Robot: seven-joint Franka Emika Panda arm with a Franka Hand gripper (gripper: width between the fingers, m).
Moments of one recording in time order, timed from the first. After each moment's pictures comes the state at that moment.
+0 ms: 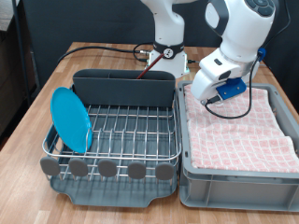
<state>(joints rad) 0.38 0.10 -0.05 -2.44 -0.08 2.29 0.54</state>
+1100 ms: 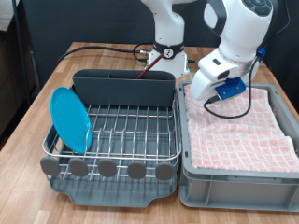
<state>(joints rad) 0.38 0.09 -0.06 -2.44 -0.05 2.29 0.54</state>
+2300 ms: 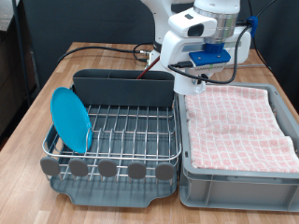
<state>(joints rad) 0.31 0.04 -0.18 -2.19 -0.11 2.23 0.52</state>
